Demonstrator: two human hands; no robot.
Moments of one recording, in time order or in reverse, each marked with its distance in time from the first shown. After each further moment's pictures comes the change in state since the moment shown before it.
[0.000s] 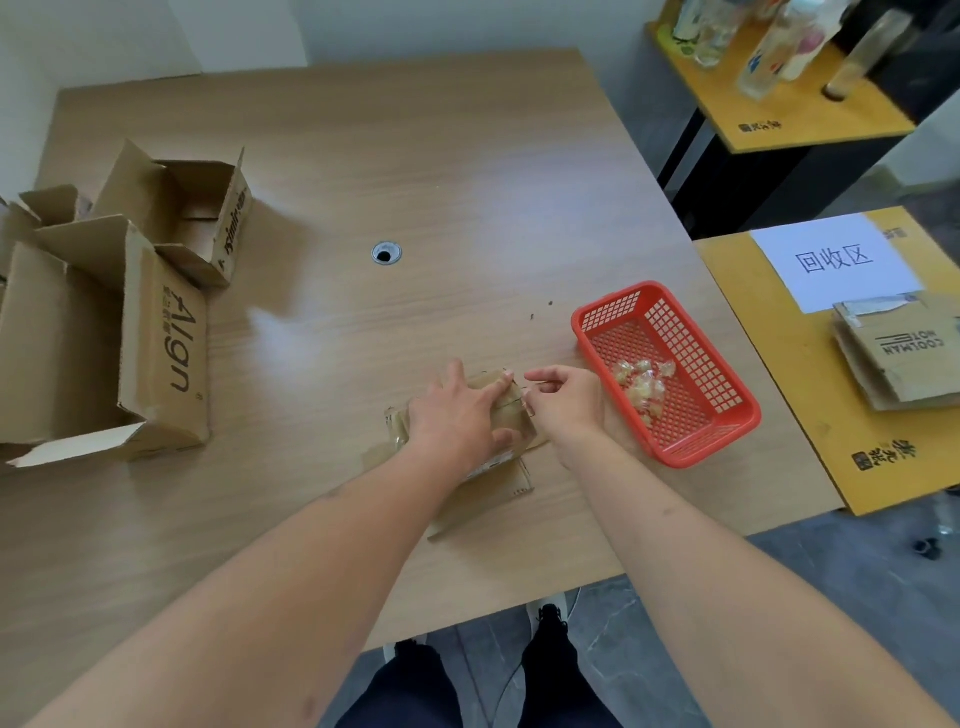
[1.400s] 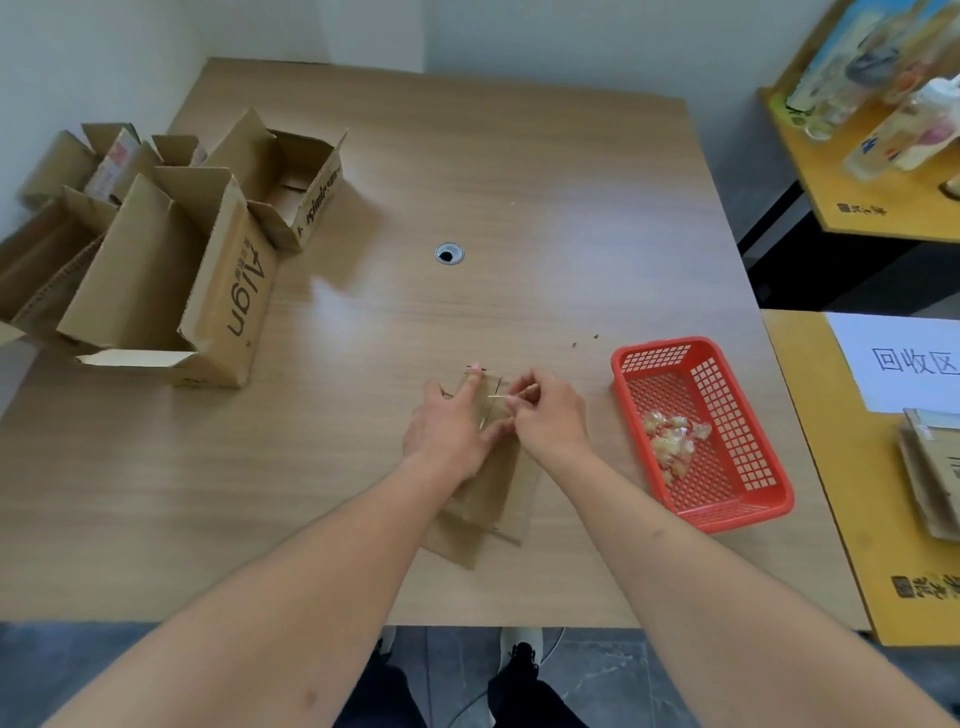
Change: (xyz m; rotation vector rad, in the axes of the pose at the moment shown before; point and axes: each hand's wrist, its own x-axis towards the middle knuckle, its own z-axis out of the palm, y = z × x) left_hand -0.007 -0.013 0.032 -0.505 0.184 -0.357; right_hand -0.003 -0.021 0.019 -0.344 -0.274 -0.413
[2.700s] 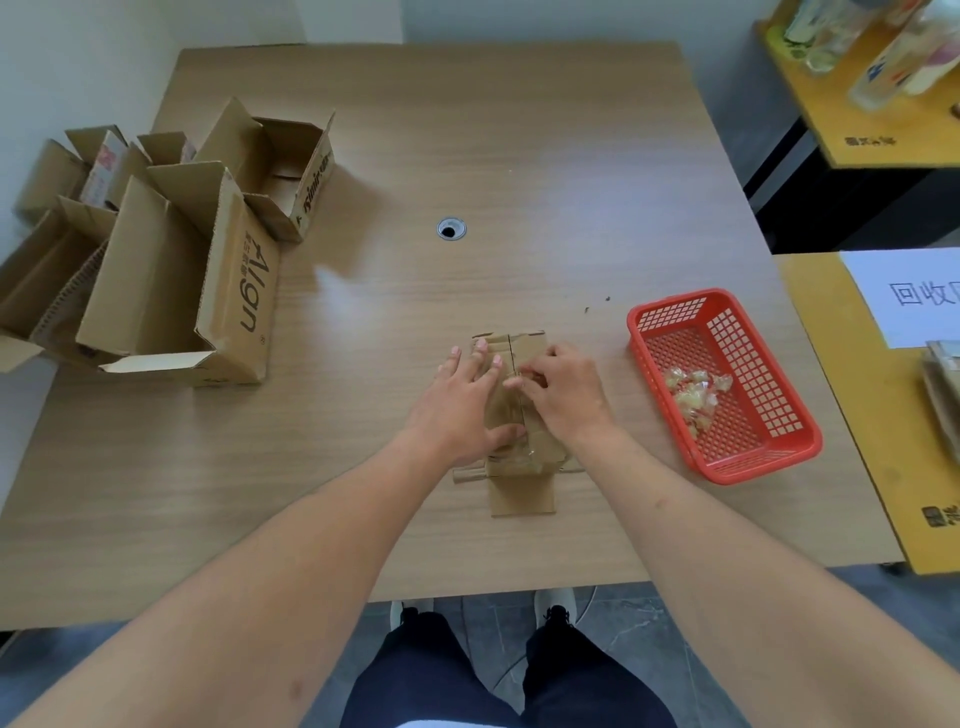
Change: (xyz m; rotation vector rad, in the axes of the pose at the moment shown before) left_hand -0.007 -0.029 -0.021 0.257 -0.114 0.402; right_hand -0.005 0.010 0.008 -0.249 0.002 -0.273
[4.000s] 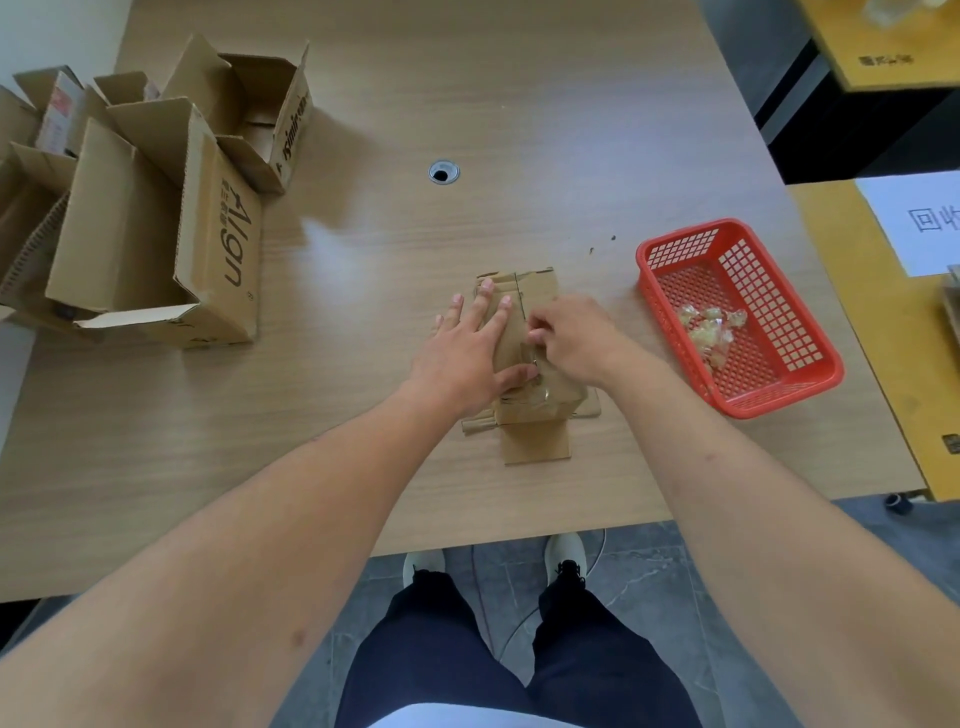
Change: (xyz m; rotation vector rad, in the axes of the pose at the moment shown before) left_hand 0.003 -0.009 0.019 0.009 0.006 0.038; right_hand -0.005 -0.006 -0.009 -0.263 -0.261 -0.011
